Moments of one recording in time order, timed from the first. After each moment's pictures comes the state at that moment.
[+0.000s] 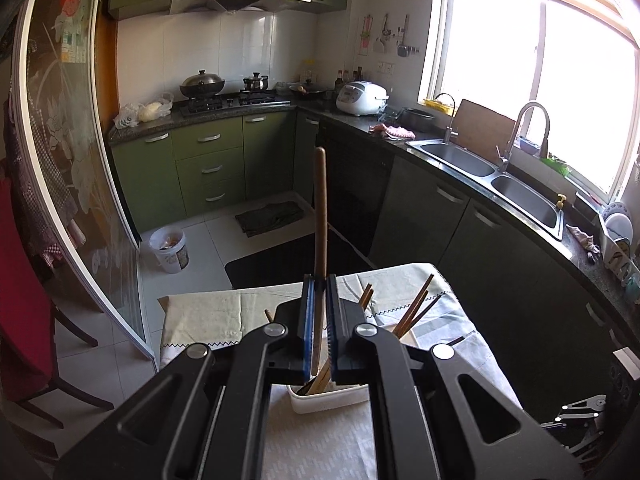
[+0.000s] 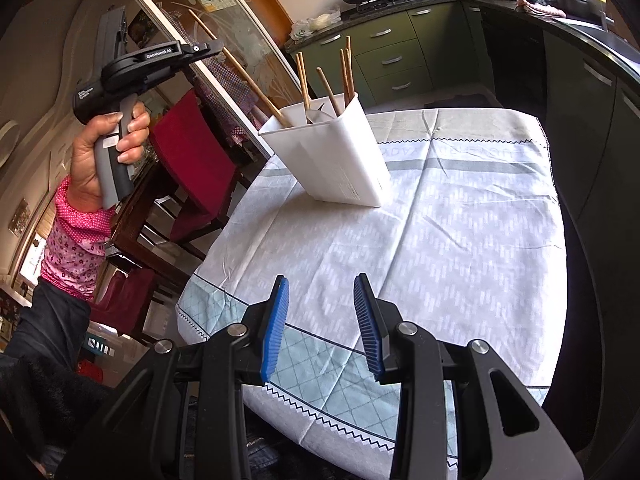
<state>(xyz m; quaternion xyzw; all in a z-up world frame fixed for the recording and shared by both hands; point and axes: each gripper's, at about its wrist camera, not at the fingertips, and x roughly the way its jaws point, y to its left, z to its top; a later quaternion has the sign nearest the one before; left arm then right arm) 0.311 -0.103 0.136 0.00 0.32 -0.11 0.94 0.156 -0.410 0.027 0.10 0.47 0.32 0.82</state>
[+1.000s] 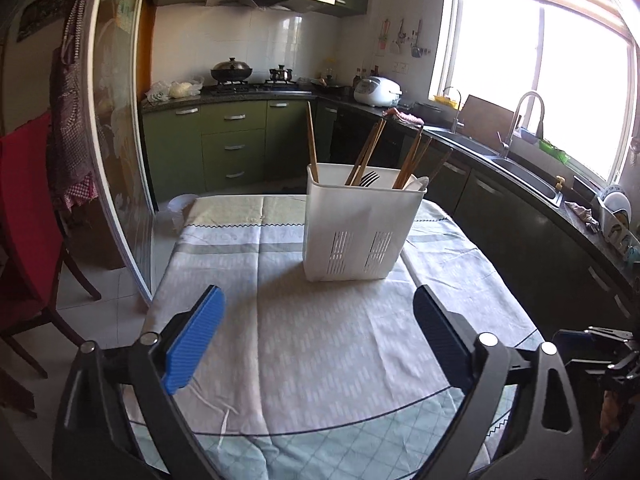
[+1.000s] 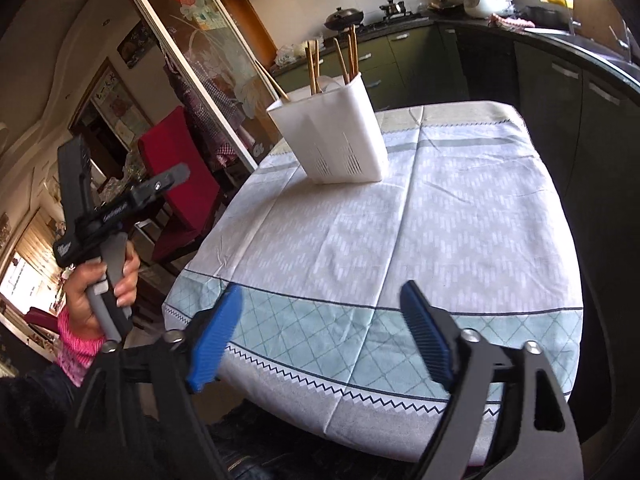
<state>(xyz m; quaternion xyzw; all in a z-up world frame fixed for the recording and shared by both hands) 0.106 -0.065 0.017 -0.03 0.29 -0.07 0.95 0.061 -0.380 -0.005 0.11 0.40 0.26 0.87</state>
